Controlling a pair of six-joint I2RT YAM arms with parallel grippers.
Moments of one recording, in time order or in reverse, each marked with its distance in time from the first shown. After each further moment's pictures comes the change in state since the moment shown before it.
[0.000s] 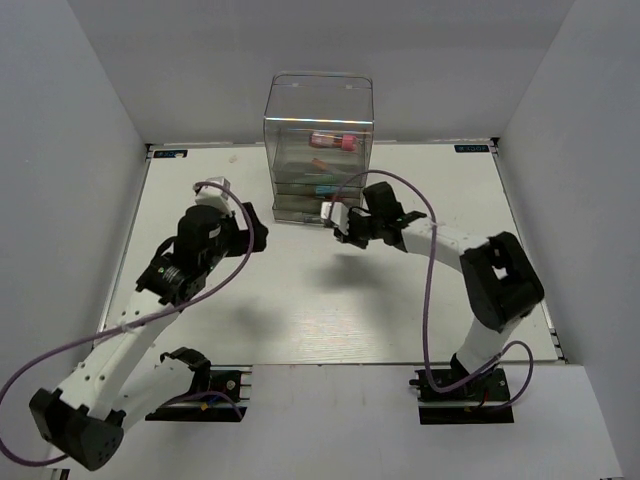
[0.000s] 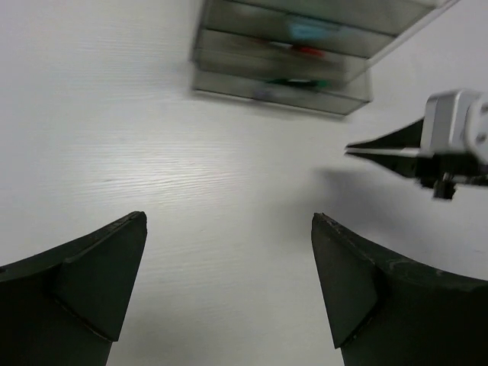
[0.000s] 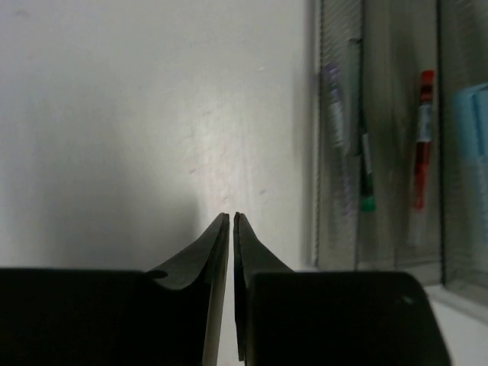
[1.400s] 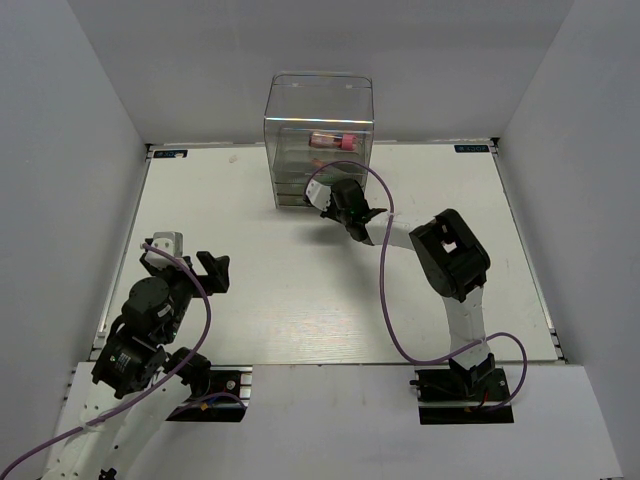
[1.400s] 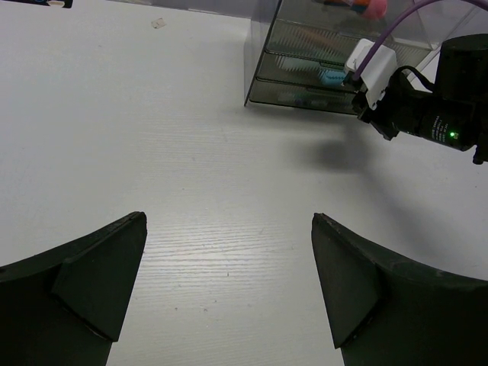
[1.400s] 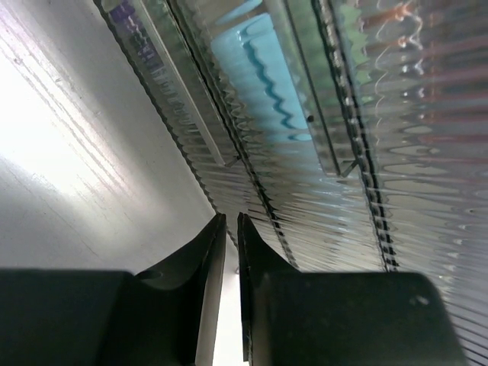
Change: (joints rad) left arm -0.010 -0.626 -0.219 -0.140 -0.190 0.202; right arm 0.091 0.393 0.277 0.307 0.768 0.095
